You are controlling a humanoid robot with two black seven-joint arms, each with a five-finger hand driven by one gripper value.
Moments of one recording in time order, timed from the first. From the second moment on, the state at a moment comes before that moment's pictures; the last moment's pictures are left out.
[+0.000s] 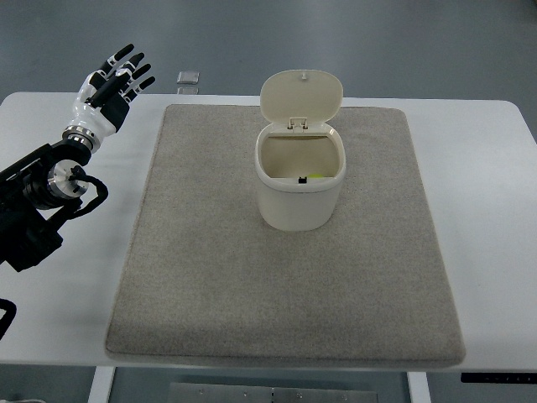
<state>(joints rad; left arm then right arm) -0.81 0.31 -0.71 -0.62 -0.05 -0.12 -0.33 0.05 0.00 -0.05 0.20 0.03 -0.12 0.04</state>
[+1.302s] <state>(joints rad) -0.93 0.21 -0.77 -0.48 -0.05 -0.11 -0.33 0.05 0.00 -0.05 0.20 0.03 -0.12 0.04</state>
